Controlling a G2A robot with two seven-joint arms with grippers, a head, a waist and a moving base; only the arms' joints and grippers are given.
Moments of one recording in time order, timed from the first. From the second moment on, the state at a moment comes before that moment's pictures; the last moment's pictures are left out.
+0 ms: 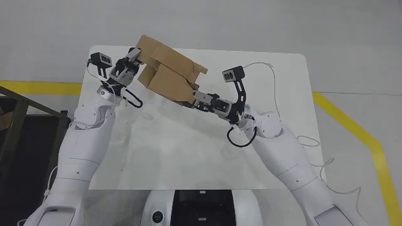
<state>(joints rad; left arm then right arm) 1.20 -1.11 -1.46 -1.32 -0.61 -0.48 -0.62 -1.03 -1.39 0.94 -1.32 0.51 -0.61 0.86</state>
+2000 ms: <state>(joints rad) 1.31 -1.04 -1.75 -1.48 -0.65 -0.19 -1.23 -0.91 -1.36 1.03 -1.27 0.51 -0.34 1.17</state>
